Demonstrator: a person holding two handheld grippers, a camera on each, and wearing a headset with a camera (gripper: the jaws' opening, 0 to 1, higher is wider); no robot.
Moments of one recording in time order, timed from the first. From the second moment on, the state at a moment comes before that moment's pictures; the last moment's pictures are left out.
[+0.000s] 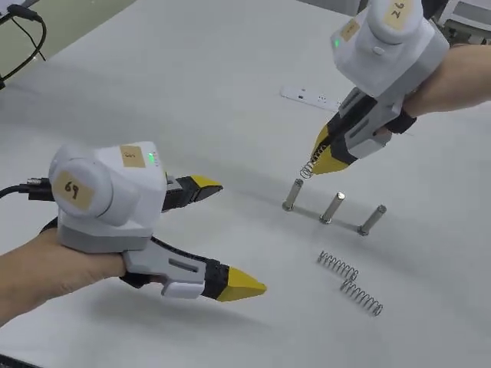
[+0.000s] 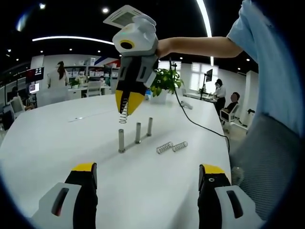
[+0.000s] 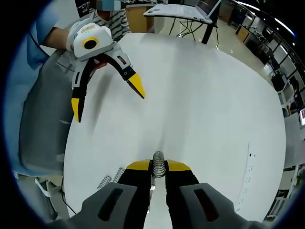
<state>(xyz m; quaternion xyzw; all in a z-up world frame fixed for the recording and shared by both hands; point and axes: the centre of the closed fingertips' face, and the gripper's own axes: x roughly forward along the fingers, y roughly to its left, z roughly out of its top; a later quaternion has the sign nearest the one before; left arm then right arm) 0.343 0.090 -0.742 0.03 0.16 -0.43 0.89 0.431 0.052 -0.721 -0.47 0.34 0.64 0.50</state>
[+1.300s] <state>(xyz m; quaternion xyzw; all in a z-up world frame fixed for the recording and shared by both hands) 0.344 0.089 -0.741 0.03 0.16 -0.43 0.89 0.441 0.053 -0.737 -0.52 0.35 0.63 0.46</state>
